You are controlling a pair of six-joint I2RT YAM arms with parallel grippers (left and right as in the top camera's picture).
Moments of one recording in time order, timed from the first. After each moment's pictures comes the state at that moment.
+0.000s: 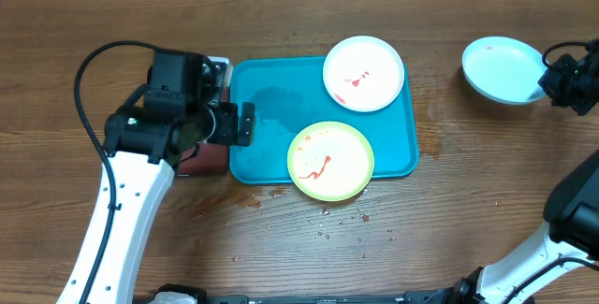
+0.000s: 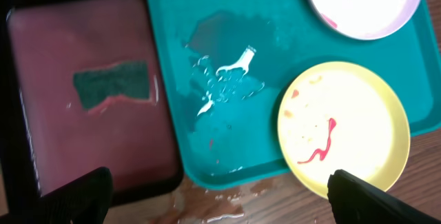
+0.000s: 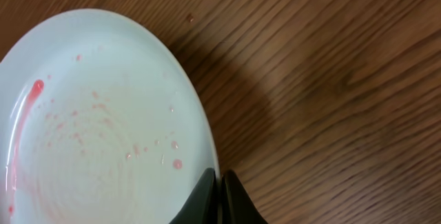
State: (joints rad) left arm -0.19 1.35 1.31 -1.00 0.12 -0.08; right arm -0.51 1.99 1.67 -0.89 -0.14 0.28
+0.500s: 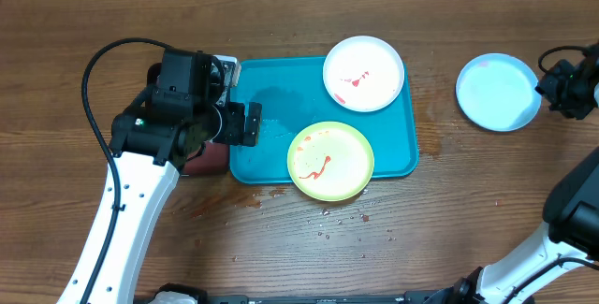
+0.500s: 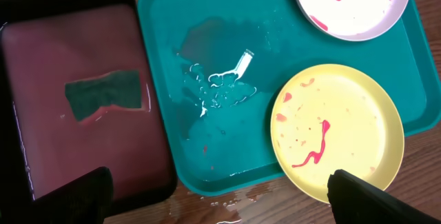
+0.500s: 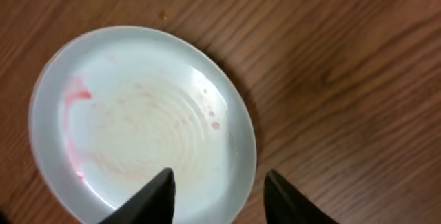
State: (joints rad) left arm -0.22 1.35 1.31 -0.98 0.11 -0.08; right arm -0.51 1.99 1.63 -0.87 -0.07 0.29
